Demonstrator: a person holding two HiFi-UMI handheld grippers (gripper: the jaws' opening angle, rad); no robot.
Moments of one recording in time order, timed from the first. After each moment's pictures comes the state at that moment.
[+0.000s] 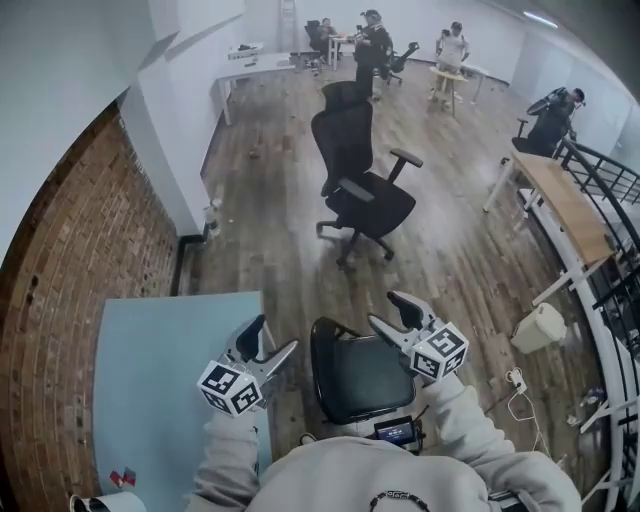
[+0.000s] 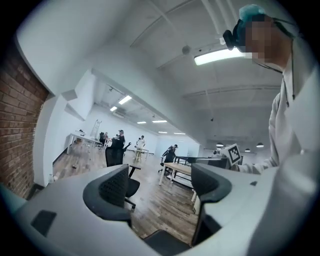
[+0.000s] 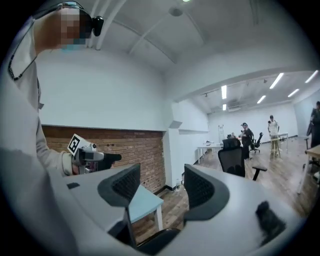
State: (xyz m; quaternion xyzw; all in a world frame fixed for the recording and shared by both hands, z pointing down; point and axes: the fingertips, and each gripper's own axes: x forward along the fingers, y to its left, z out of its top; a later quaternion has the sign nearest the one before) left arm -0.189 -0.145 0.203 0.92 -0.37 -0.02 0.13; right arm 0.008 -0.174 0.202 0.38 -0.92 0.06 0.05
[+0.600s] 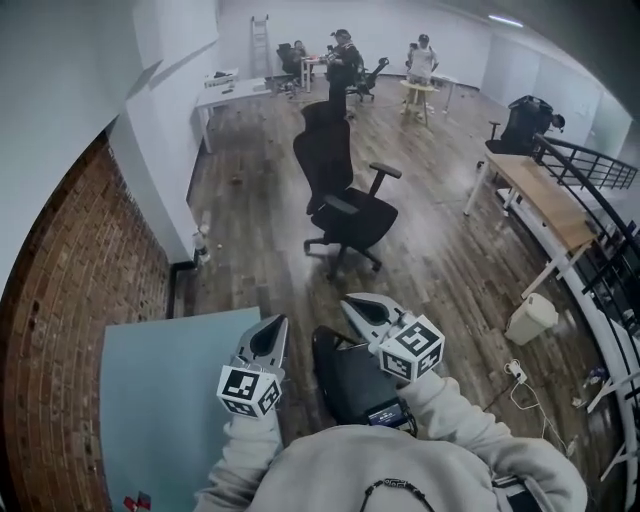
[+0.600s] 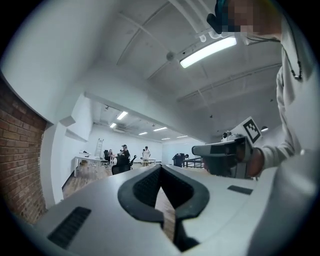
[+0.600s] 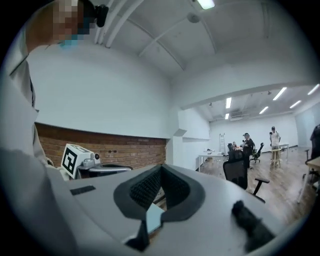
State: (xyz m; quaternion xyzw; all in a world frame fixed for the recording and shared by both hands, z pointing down) left arm -0.195 -0.131 0.142 0.91 -0.41 -0.02 0.02; right arm -0.087 -0.135 0.113 0.39 -0.92 0.01 0.04
